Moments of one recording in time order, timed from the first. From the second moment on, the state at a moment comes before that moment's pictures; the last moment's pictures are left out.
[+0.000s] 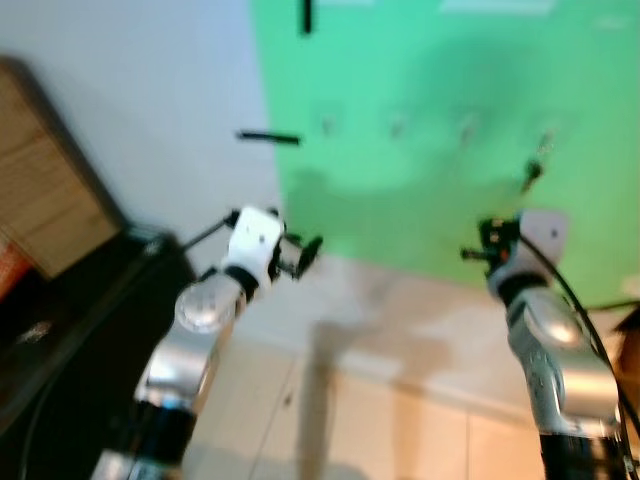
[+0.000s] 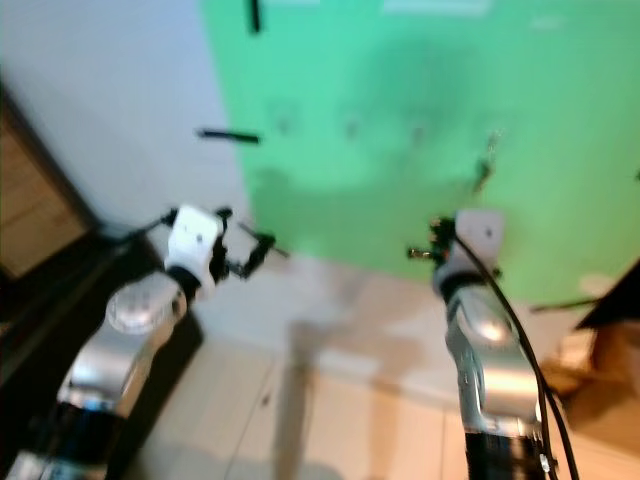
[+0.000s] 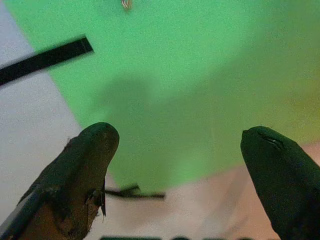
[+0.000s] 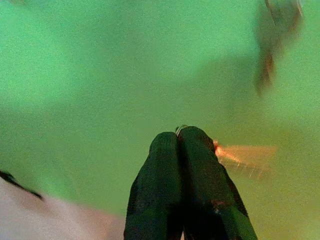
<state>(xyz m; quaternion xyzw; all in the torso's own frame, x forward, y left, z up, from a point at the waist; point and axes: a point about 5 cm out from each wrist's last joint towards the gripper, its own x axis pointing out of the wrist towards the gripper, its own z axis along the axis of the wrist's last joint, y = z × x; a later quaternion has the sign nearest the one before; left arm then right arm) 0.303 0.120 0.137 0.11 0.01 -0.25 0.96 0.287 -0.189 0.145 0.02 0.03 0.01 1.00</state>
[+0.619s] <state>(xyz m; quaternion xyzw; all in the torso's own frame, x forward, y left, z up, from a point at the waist) 0.295 0.135 0.140 0.12 0.02 -0.29 0.95 0.294 -0.168 0.178 0.06 -0.05 0.14 0.99</state>
